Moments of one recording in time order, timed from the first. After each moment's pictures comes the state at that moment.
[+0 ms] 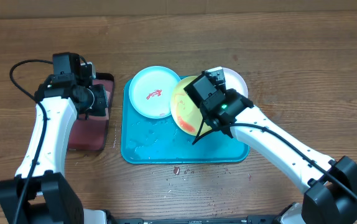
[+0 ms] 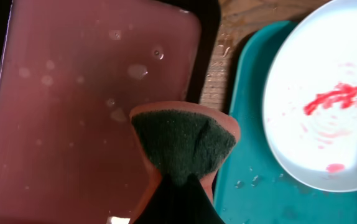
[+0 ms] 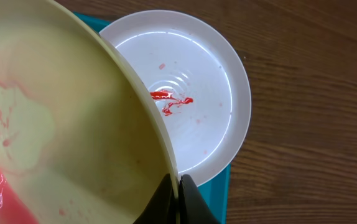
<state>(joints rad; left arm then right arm) 0.12 1.61 1.21 -0.80 0.07 -0.08 0.69 1.67 1.28 -0.80 0.54 0.38</state>
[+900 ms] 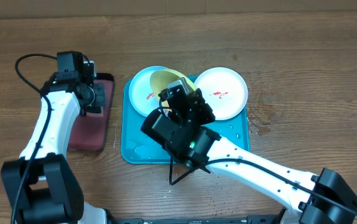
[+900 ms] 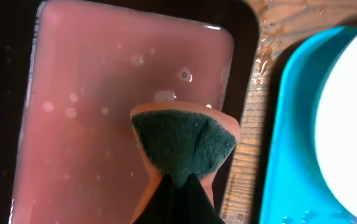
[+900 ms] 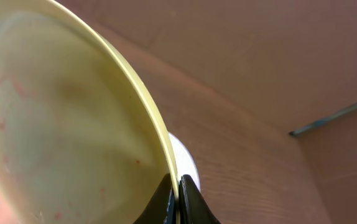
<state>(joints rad) 0.12 1.70 1.21 -0.69 -0.03 0.01 1.02 1.67 1.28 -0.61 1.13 0.28</state>
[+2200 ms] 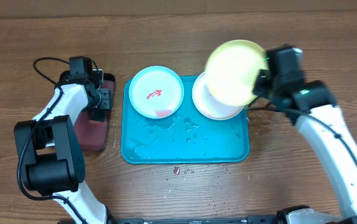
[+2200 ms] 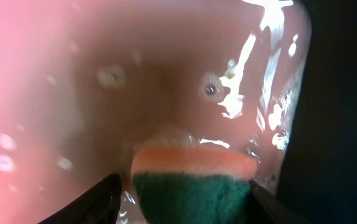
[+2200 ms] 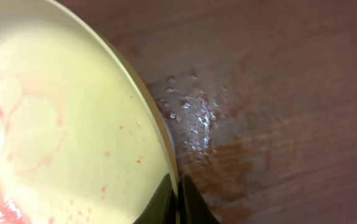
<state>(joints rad) 0.12 1.95 1.22 -0.54 -0.05 0.07 0.21 1.44 1.28 -0.83 0.19 0.51</state>
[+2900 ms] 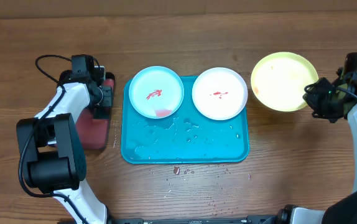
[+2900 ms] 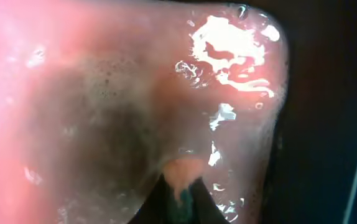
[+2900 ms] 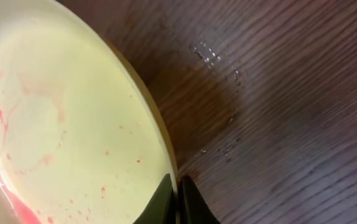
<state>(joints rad) 0.11 1.96 1.23 -0.51 -0.04 0.07 -0.29 1.49 1.27 -0.99 -0.15 0.51</state>
